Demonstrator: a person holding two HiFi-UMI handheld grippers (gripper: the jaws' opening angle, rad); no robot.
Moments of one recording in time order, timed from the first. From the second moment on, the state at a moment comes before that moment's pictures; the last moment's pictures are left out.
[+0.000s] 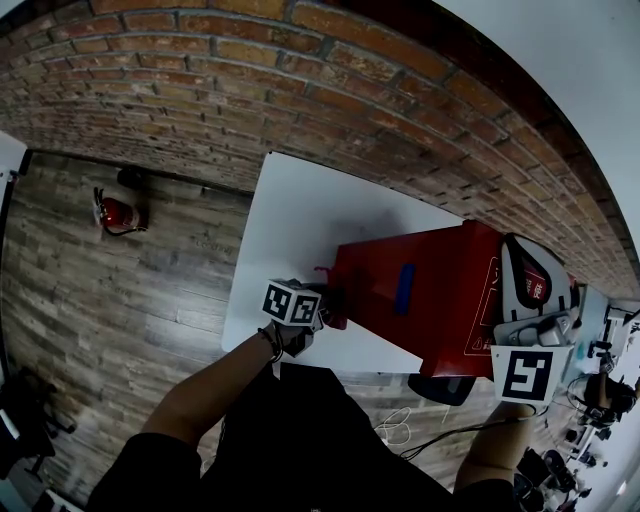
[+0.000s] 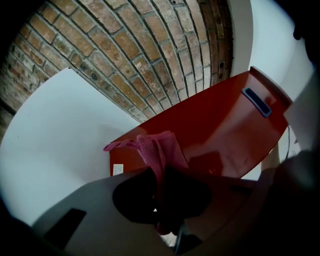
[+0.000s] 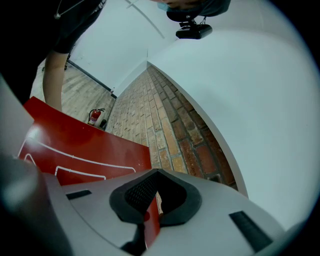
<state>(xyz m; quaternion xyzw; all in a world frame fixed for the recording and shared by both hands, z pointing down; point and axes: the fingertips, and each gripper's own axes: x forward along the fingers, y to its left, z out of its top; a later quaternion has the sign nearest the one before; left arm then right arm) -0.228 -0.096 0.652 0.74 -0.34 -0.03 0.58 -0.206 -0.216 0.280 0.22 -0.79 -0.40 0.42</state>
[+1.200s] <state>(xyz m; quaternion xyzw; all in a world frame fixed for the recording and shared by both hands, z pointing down) -0.228 -0.100 0.571 0.73 -0.33 -0.11 0.58 -0.207 -0.216 0.279 0.22 -0.78 -0.40 0.42</state>
